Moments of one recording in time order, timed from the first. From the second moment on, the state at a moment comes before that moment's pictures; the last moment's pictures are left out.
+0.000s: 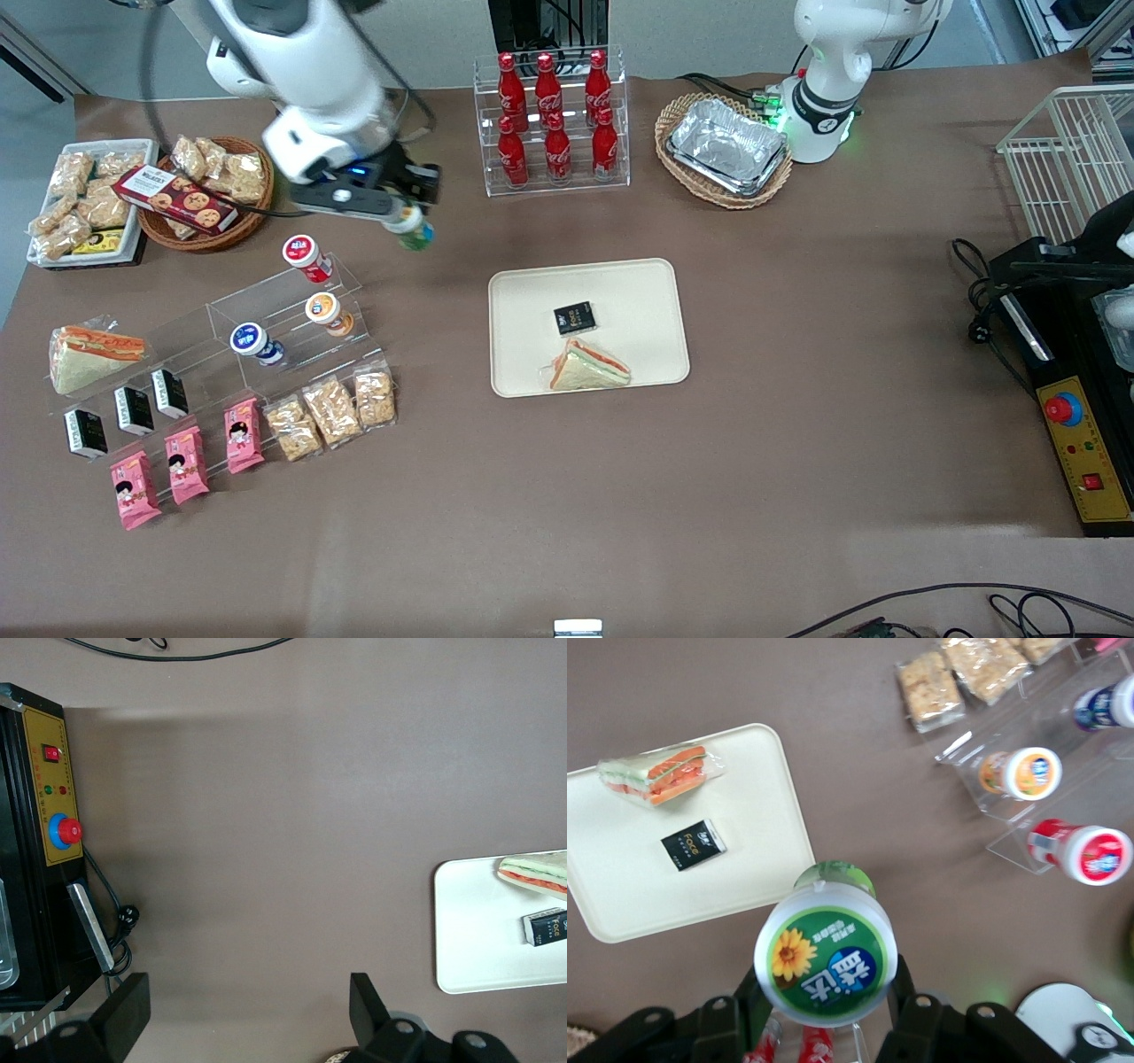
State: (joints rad) arm 1.33 -0.13 -0.66 -1.85 -0.03 1.69 0.88
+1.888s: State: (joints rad) arm 1.52 0.46 -0.67 -2.11 0.38 2.42 0.96
